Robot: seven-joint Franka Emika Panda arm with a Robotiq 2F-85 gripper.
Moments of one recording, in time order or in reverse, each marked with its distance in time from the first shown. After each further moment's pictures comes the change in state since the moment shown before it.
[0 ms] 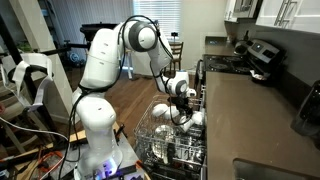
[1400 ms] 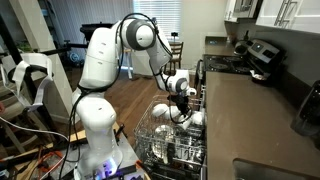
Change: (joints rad) arm 0.010 -0.033 -0.007 0.001 0.006 -0.076 0.033
